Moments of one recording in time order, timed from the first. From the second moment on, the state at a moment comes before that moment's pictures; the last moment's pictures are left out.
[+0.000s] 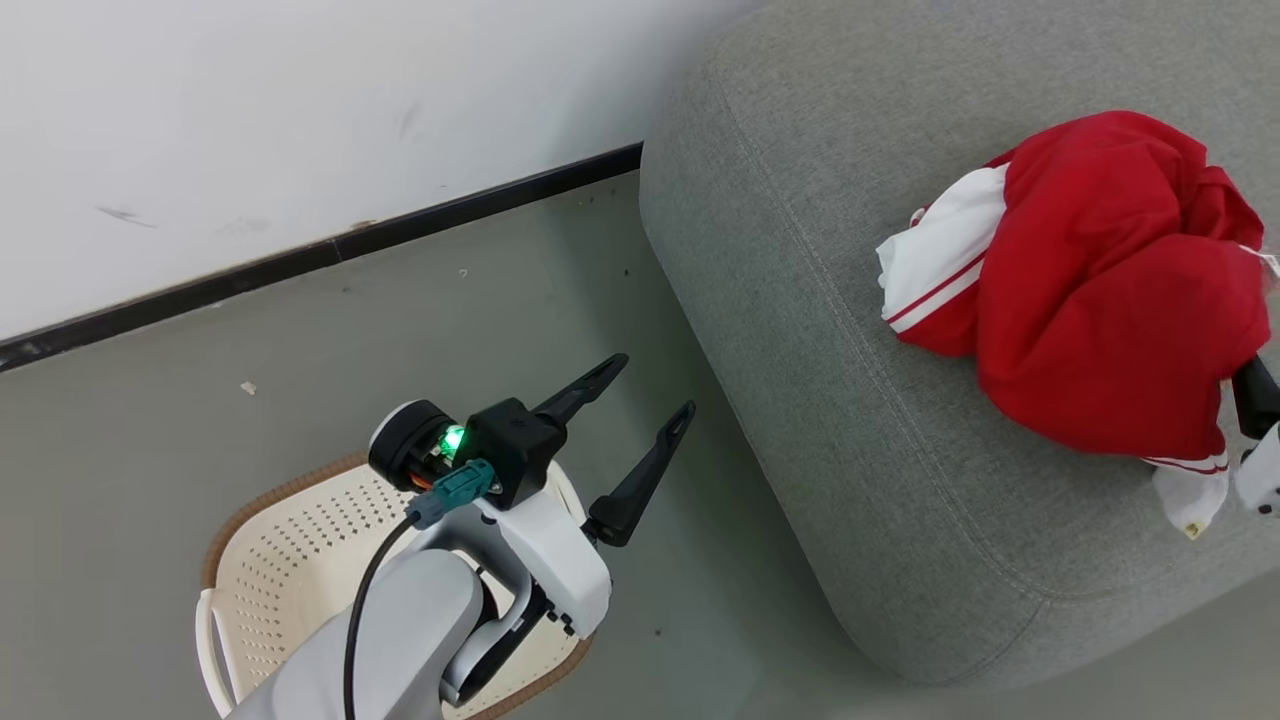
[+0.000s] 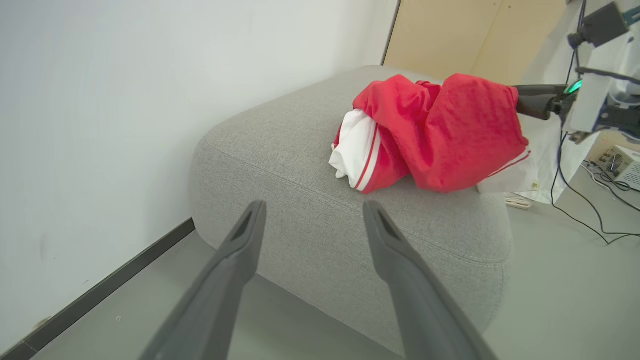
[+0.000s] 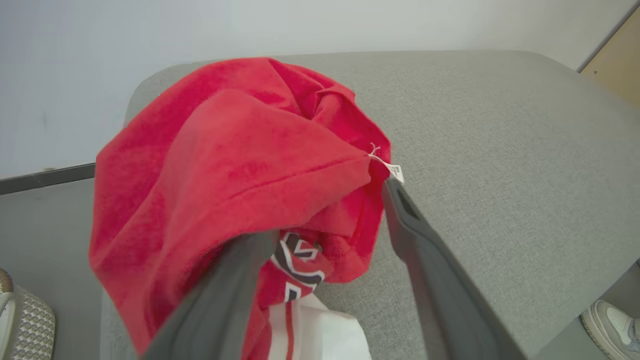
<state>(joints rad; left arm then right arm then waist) -0.57 0.19 -0.80 0.18 -0.56 -0.01 -0.11 -0.50 -0.44 0.09 0.67 0.32 0.13 -0.25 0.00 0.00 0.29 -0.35</state>
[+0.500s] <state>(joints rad) -0.52 0.19 -0.77 0.19 -0.58 0.01 -0.14 -0.35 -0.48 0.04 0.57 0.31 0.13 -0.25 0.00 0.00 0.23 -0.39</state>
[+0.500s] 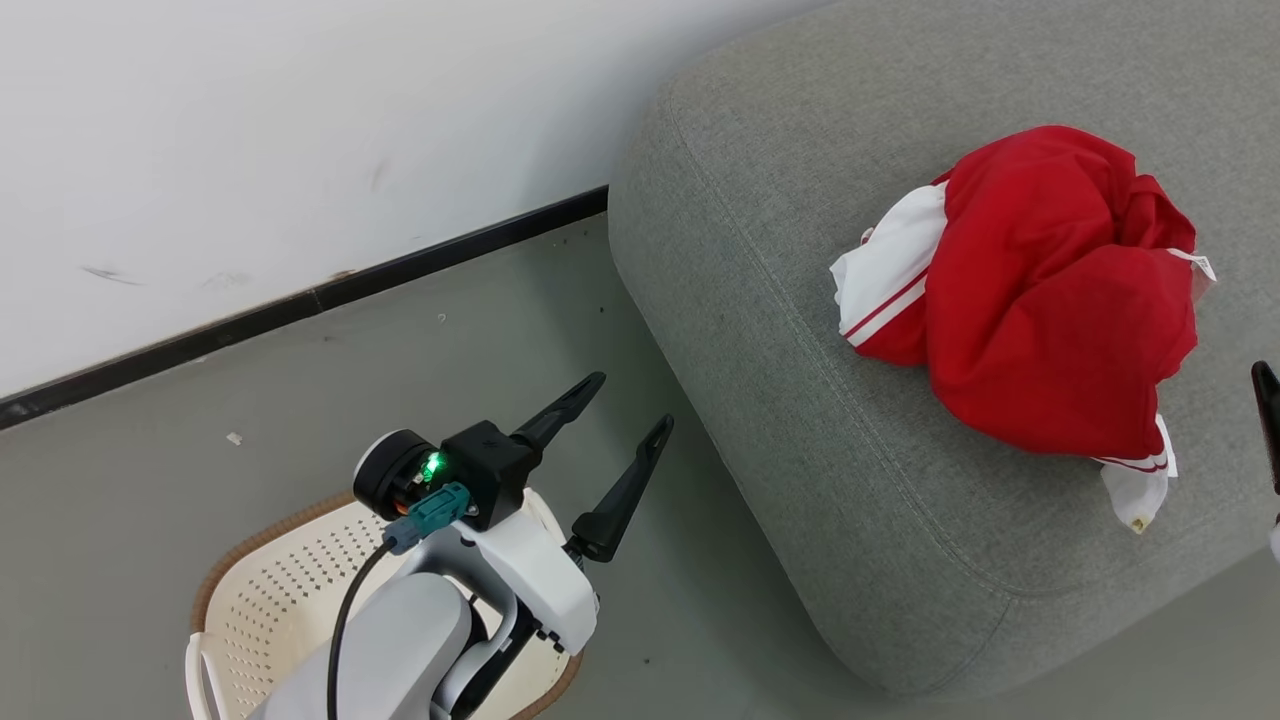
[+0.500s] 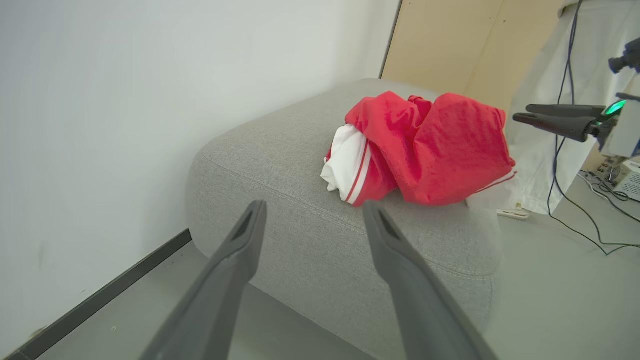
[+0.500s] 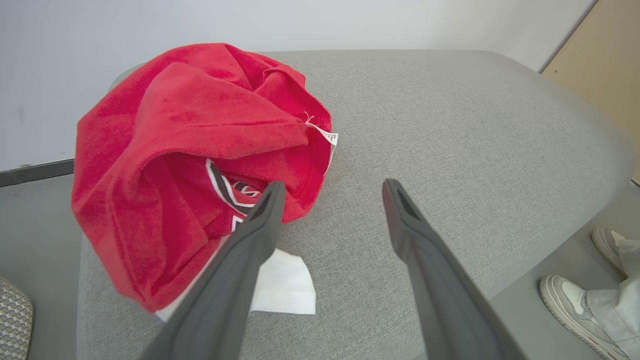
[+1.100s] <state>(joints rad) -0.42 0.22 -0.67 0.22 -0.62 0.09 -0.20 -0.35 -0.41 0.08 0.31 0.23 0.13 -0.25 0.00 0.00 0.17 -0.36</state>
